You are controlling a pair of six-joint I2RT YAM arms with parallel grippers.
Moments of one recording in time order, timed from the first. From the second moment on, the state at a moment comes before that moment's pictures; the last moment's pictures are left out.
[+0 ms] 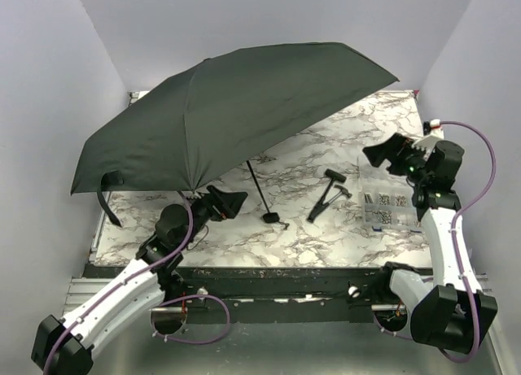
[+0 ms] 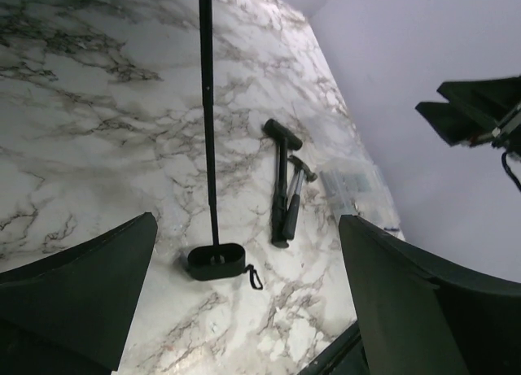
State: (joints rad) left arm -0.64 0.54 0.24 0.23 -0.05 -0.79; right arm -0.23 0.97 0.74 -0.08 -0.52 0.37
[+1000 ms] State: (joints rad) left arm -0.36 1.42 0.61 0.92 0.27 -1.02; right arm -0.21 0.94 0.63 -0.08 -1.27 -0.07
